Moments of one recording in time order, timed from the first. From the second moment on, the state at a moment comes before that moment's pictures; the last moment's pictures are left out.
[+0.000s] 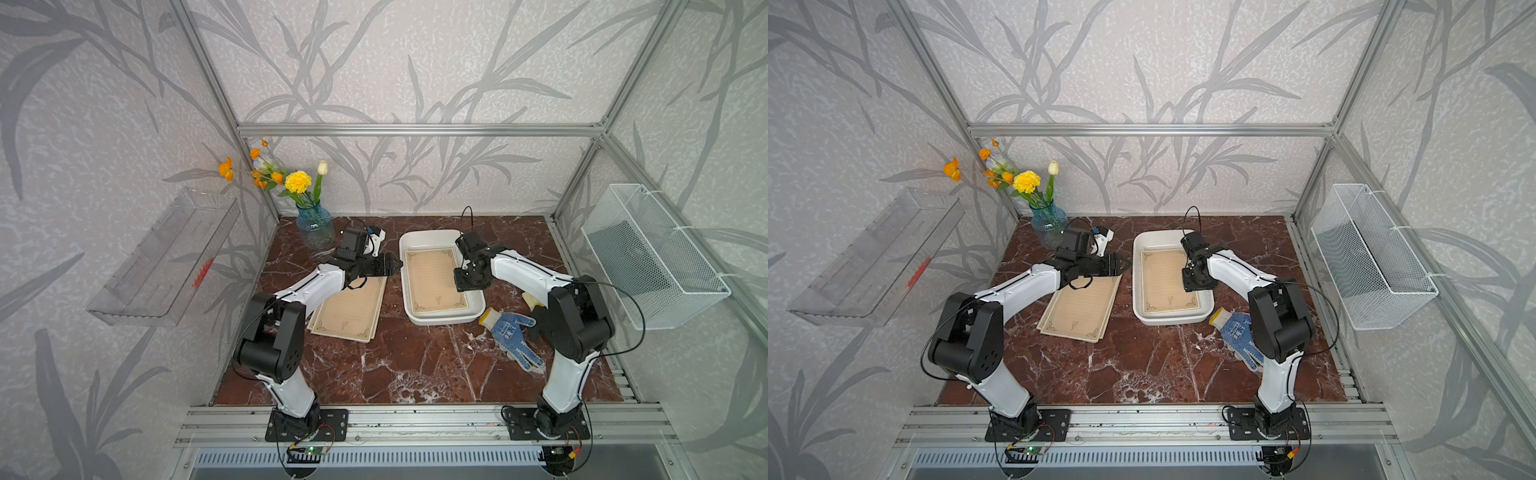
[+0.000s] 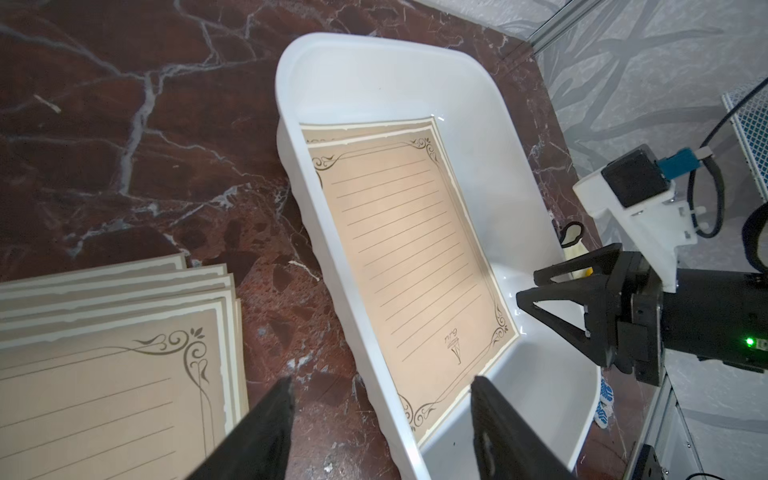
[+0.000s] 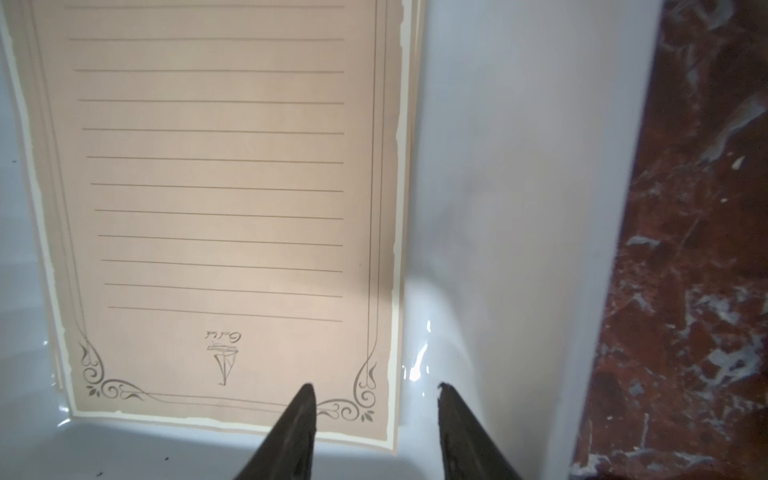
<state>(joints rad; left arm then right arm) -0.29 1.72 1.13 -0.19 0.49 -0.33 0.44 1.90 1.38 -0.77 0.04 0.33</state>
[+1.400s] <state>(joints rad) -0.29 1.82 1.22 -0.30 0.53 -0.33 0.44 1.96 1.41 -0.74 -0.01 0.39</state>
